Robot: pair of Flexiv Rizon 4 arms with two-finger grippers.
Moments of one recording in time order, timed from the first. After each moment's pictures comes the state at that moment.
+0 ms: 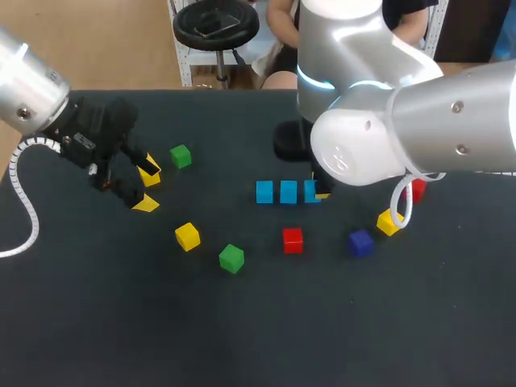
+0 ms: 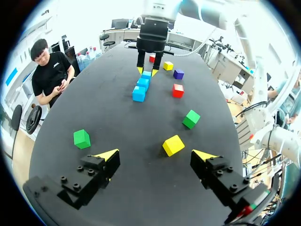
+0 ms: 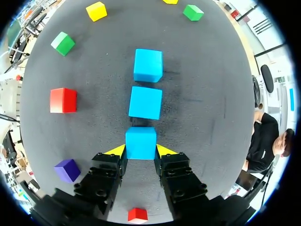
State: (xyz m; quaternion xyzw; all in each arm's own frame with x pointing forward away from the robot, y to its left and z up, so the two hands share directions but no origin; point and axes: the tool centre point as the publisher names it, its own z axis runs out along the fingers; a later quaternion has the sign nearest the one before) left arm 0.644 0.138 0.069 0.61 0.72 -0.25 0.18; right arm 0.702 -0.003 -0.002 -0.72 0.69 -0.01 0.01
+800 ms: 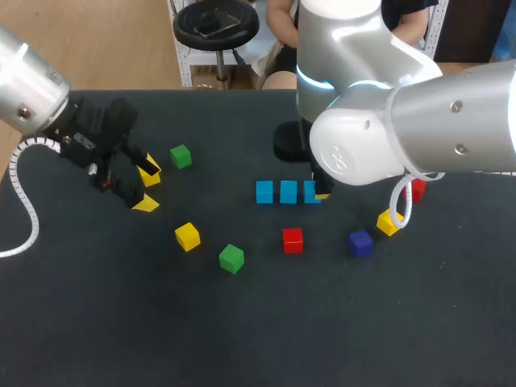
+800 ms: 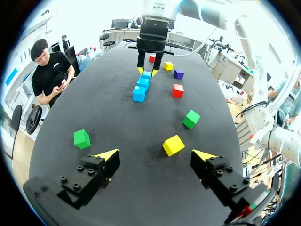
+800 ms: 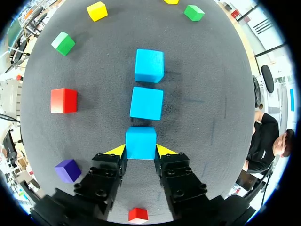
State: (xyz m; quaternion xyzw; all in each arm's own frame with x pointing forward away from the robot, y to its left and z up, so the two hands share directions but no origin) left arm 0.644 0.138 0.069 0.61 0.72 -0.25 0.18; right arm 0.701 -0.003 -0.002 -0.72 0.69 -0.01 0.01
